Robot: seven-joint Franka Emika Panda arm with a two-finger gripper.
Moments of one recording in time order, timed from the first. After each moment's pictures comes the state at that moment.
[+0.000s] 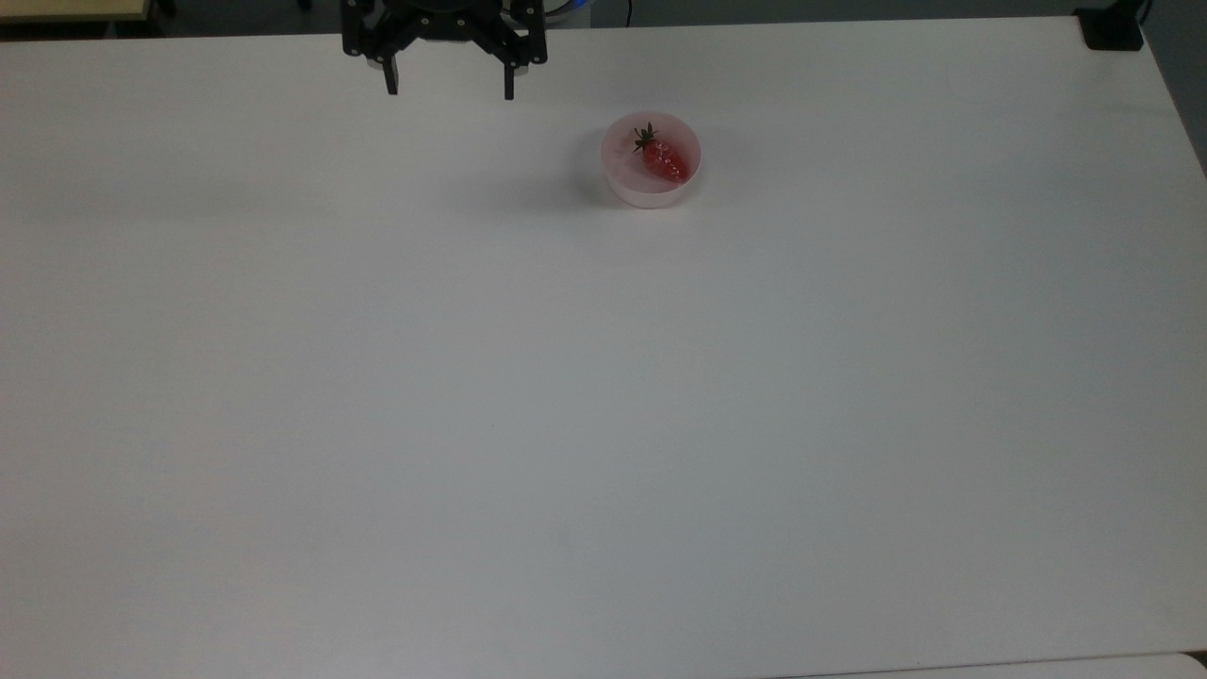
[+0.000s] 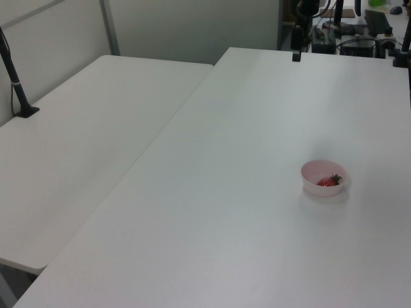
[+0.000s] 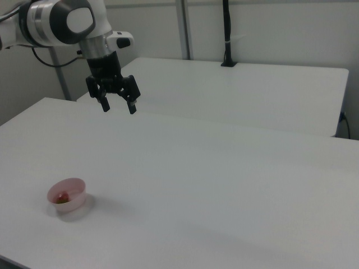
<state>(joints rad) 0.05 0.05 -0.03 -1.63 -0.09 1.70 -0.03</state>
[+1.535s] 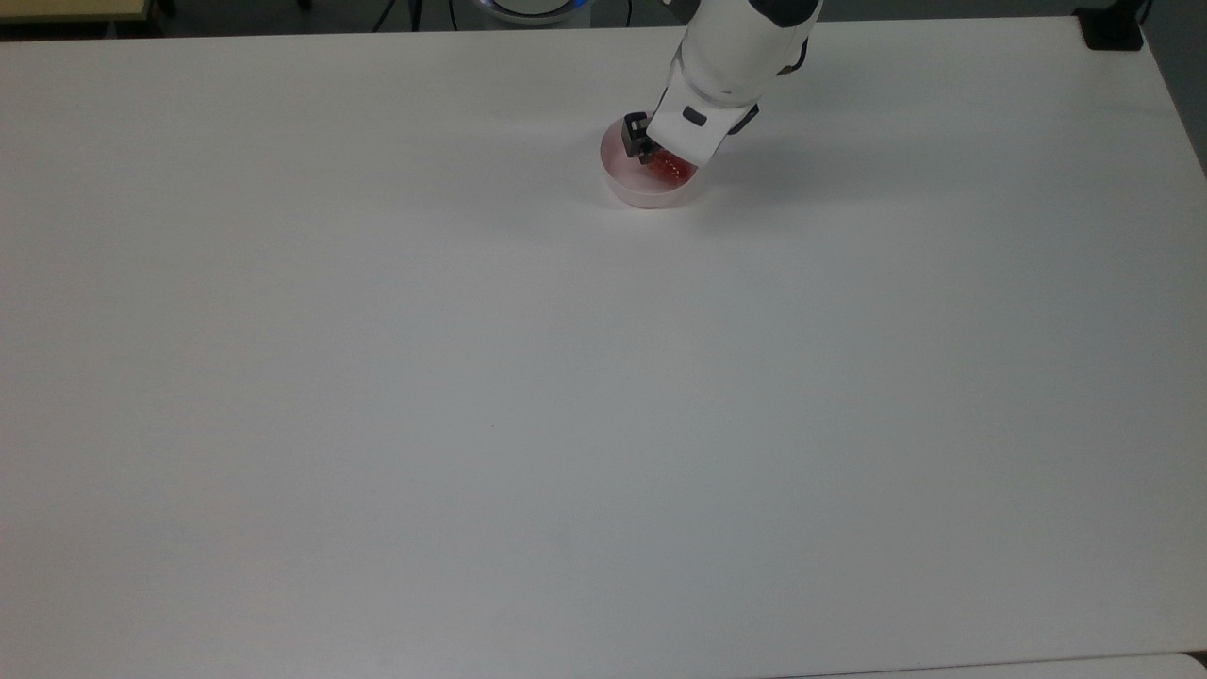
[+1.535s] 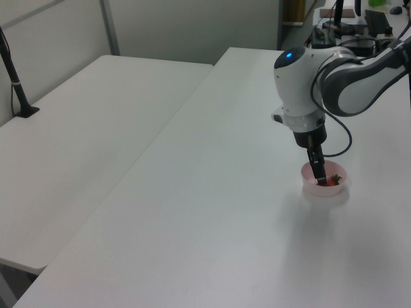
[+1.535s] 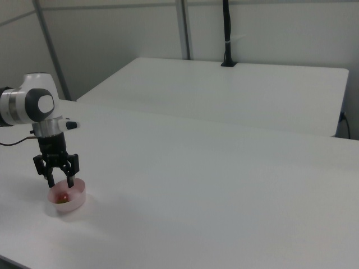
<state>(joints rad) 0.38 0.16 0.04 -2.05 -0.05 1.90 0.11</state>
